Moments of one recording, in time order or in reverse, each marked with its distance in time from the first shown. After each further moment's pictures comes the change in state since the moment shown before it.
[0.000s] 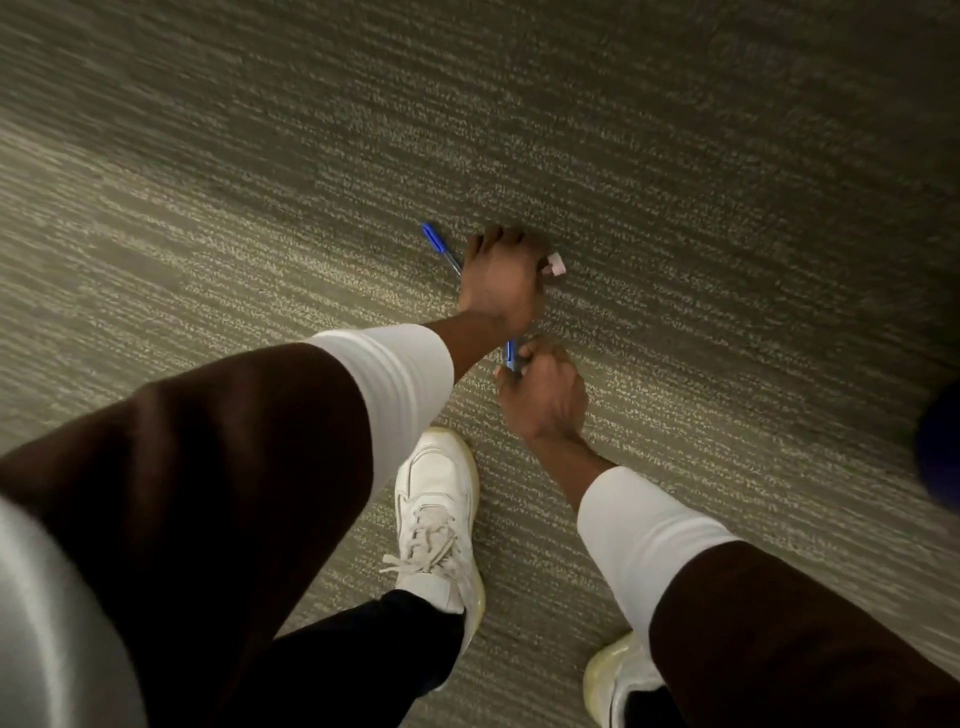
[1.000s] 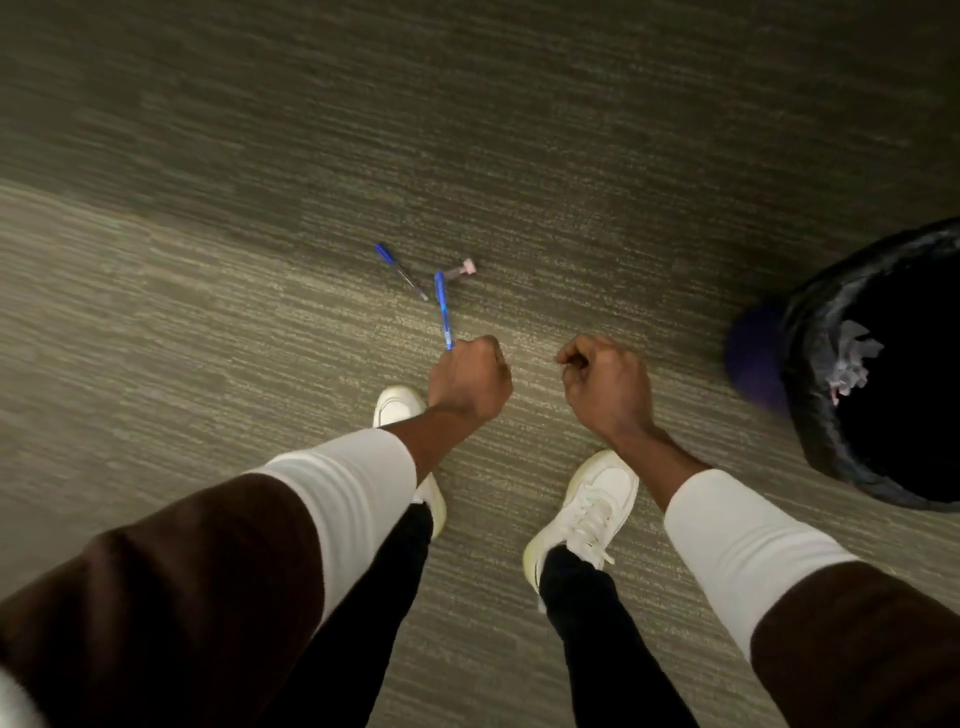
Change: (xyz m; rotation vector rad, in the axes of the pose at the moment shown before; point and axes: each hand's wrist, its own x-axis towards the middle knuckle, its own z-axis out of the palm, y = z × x) left_hand -0.192 0.155 -0.125 -0.162 -0.259 -0.254; right_hand -0.127 0.083 -0.263 0.024 -0.003 -0.143
